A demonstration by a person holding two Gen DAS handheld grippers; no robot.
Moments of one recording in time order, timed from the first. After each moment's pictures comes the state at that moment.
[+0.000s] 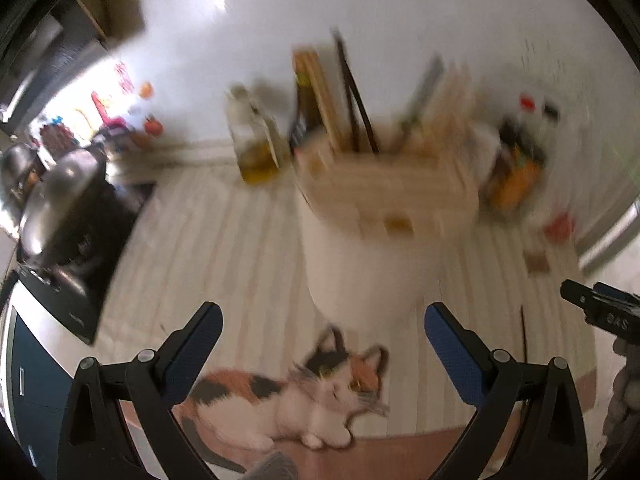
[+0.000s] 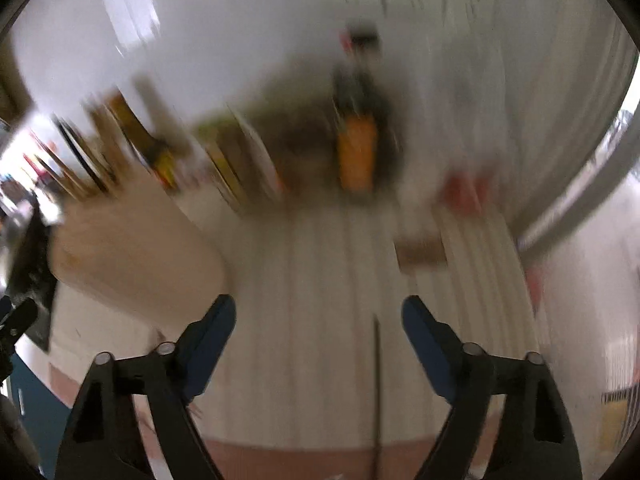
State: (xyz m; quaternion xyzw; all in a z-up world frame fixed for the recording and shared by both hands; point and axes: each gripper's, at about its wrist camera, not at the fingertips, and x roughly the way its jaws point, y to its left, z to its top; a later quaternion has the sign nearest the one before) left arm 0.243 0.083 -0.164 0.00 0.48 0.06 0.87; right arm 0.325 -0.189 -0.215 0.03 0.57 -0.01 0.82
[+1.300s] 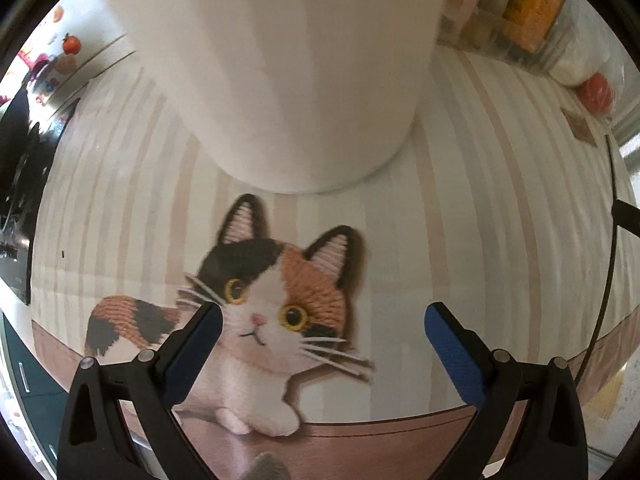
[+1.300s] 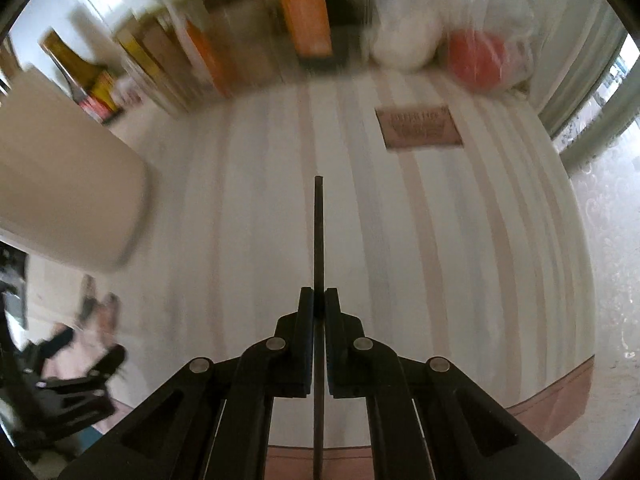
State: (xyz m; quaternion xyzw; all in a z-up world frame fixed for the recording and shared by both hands) left arm 0.258 0.027 -0.309 0.01 0.62 0.04 0.79; right arm 0.305 -0.235 -0.310 0.07 0.60 0.00 0.80
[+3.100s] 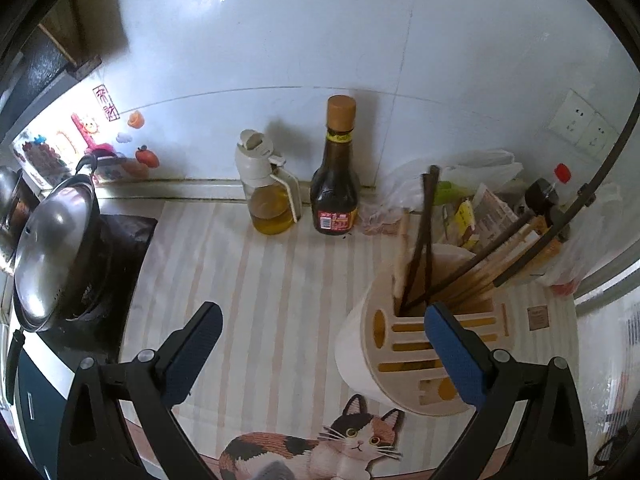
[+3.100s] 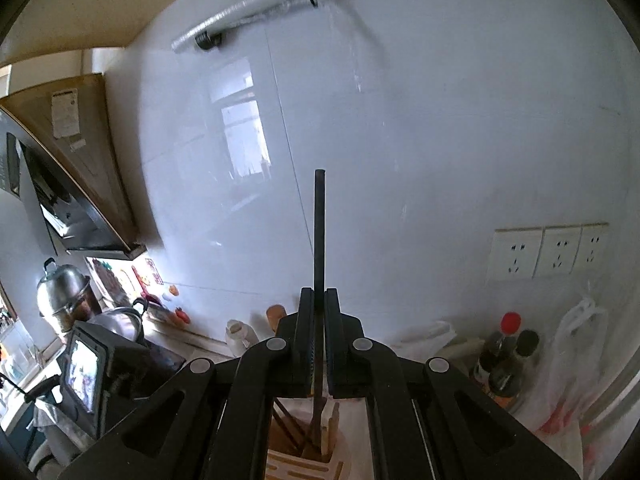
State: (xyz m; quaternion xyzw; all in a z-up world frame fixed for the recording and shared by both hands) left arm 0.355 0.158 -0.099 -0.04 0.50 0.06 0.86; right arm 0.398 -0.031 -0.013 0.05 0.24 0.15 0.96
